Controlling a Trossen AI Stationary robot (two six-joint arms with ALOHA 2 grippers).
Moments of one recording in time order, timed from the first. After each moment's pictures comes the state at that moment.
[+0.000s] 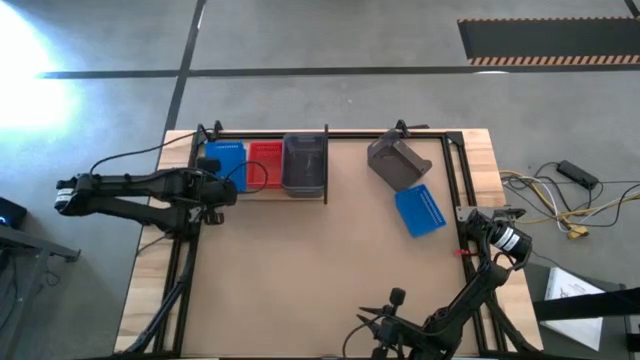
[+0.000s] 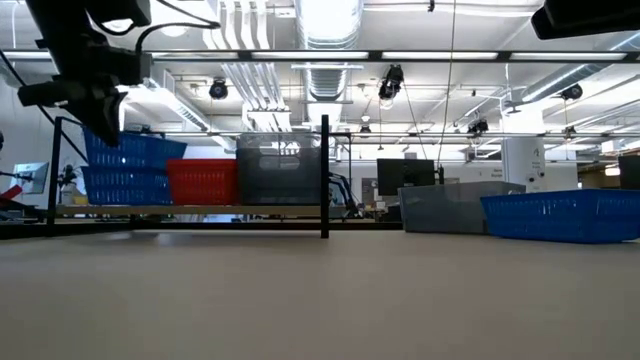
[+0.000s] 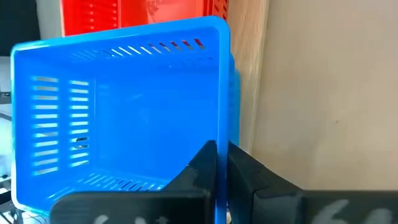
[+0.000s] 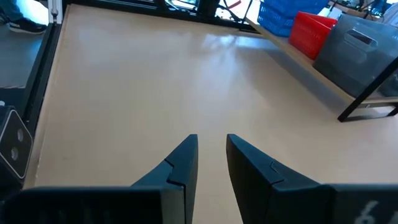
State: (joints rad) left arm 0.07 0.87 0.79 -1.23 -0.52 0.09; right arm 0.94 2.04 1.31 -0.35 1.14 0.81
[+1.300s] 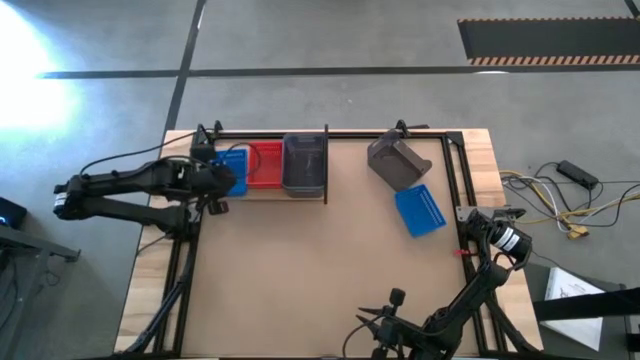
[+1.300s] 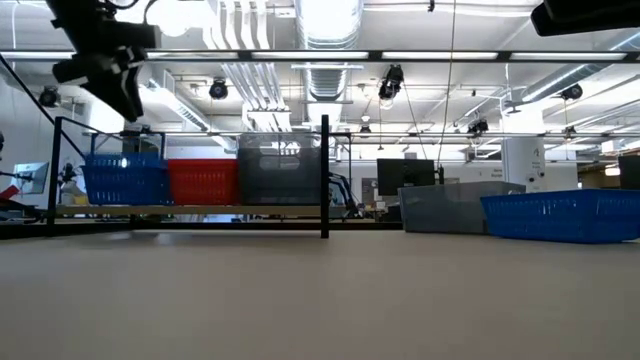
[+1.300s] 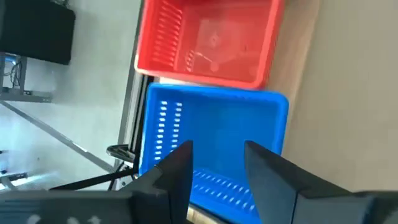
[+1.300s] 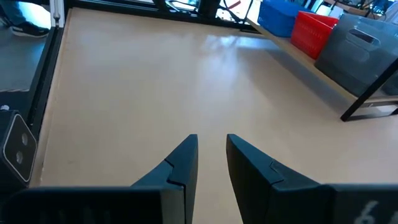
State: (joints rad) left arm 0.13 0.85 0.90 -1.19 -0.57 0.10; right arm 0.94 2.04 1.31 -0.34 1.14 0.81
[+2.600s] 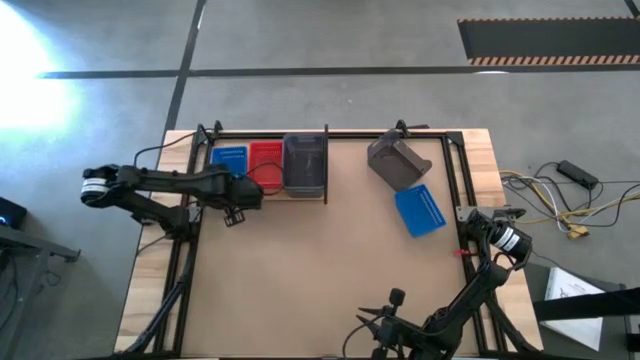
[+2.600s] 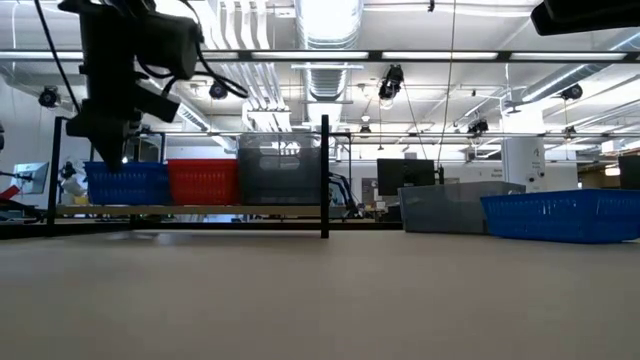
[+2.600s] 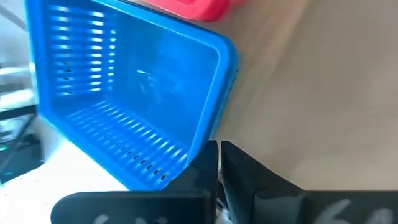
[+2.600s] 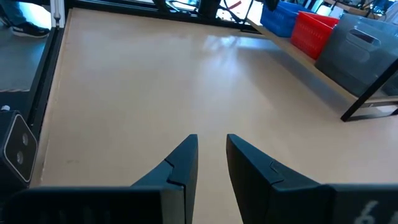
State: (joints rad) left arm 0.11 1.24 0.84 -1.25 -0.50 -0.31; right arm 0.94 2.04 1.31 -0.34 1.14 0.81
